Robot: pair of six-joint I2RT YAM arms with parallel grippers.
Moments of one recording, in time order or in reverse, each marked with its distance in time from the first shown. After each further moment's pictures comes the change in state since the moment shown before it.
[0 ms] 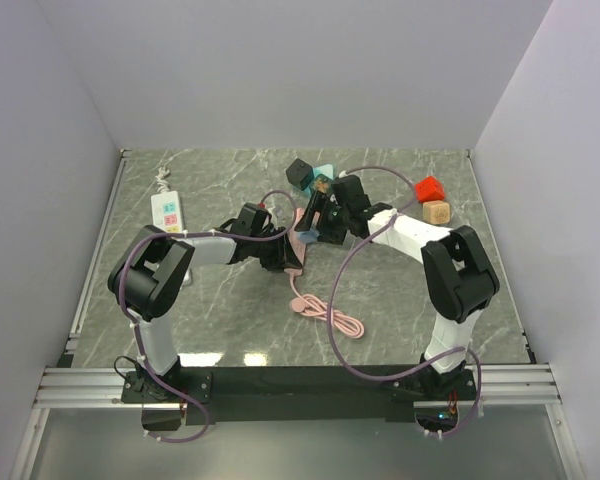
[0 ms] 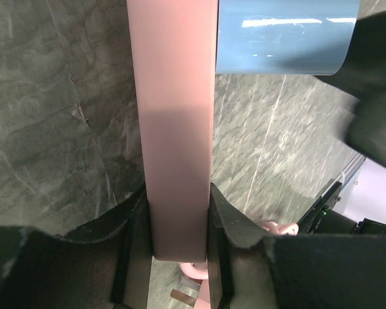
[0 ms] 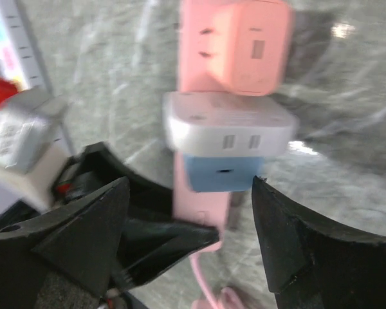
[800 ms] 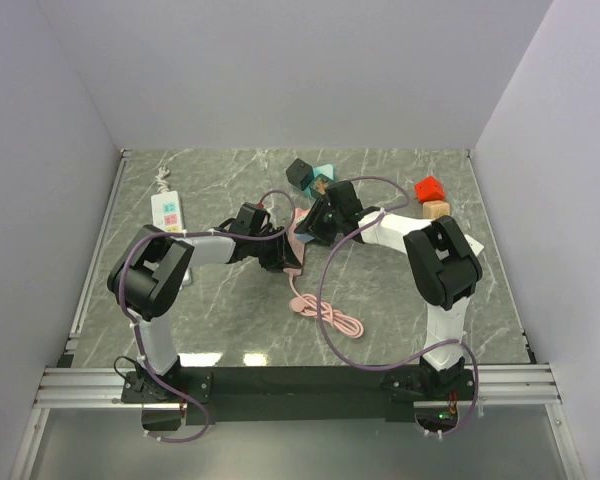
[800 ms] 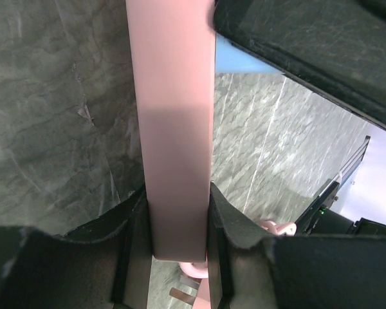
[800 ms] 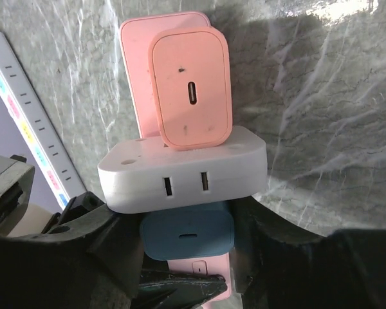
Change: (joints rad) left arm 0.008 0.000 0.000 -0.005 0.010 -0.005; right arm 0.002 0.140 0.017 0.097 0.027 0.182
